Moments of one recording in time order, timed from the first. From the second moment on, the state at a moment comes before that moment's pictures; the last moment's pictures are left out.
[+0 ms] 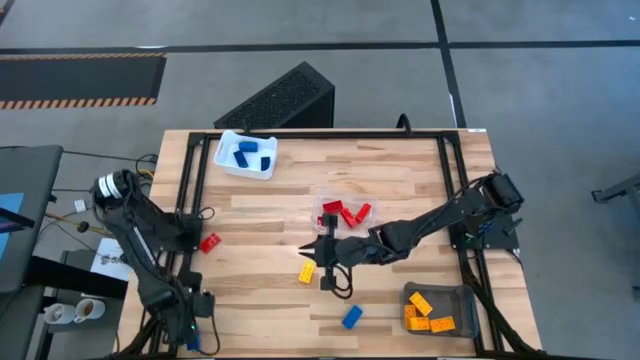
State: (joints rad) left arm -1.15 1.49 0.84 -0.81 0.20 -1.11; right arm 0.35 1.77 1.29 0.06 0.42 0.00
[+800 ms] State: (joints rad) left arm -1.06 1.60 0.87 -0.83 -0.16 -1.05; right arm 0.41 1.77 1.29 0.23 0.45 0.03
